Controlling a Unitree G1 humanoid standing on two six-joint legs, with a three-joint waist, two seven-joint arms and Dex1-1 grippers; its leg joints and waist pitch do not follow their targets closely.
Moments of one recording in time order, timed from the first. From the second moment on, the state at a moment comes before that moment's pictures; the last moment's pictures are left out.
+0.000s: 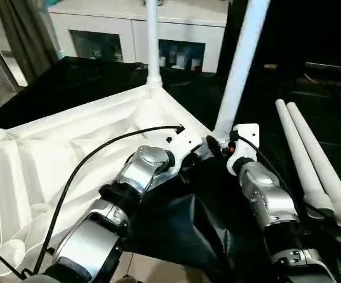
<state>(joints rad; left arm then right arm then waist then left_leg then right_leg) -0.80 0.03 -0.29 0.85 0.13 0.20 -0.68 -0.46 -0.09 -0.03 0.47 0.15 0.21 0.23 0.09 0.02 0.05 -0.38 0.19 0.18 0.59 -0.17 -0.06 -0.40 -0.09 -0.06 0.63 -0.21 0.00</state>
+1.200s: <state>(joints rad) -0.62 0.26 -0.36 0.52 0.06 0.17 -1.16 -0.32 -0.51 0.13 0.14 0.23 0.33 0.90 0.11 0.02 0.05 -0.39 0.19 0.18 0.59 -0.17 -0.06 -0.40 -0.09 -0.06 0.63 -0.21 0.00</state>
